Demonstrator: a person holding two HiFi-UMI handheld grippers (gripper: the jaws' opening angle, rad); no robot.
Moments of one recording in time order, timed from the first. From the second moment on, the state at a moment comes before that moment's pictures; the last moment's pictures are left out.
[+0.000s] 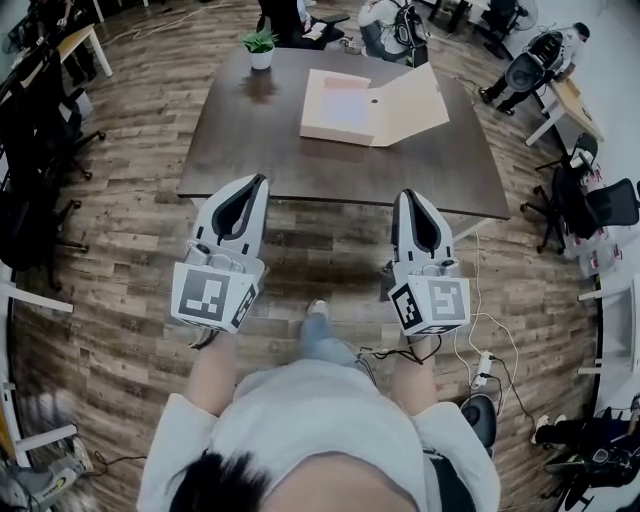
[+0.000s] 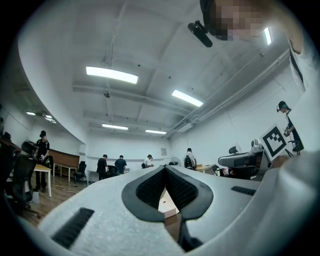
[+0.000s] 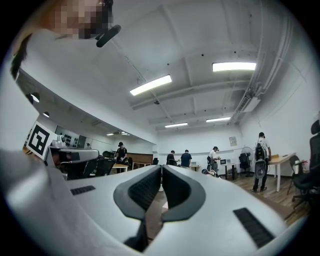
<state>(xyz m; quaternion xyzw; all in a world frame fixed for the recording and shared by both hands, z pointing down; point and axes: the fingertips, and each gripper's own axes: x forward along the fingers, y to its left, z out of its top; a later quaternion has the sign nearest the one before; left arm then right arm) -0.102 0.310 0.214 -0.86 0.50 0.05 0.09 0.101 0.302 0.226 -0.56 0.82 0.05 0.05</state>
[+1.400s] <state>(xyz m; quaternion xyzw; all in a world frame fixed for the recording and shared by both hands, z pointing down) 0.000 0.085 0.206 -0.84 0.53 0.02 0.11 0.193 0.060 0.235 -0.52 0.85 0.02 0.07</state>
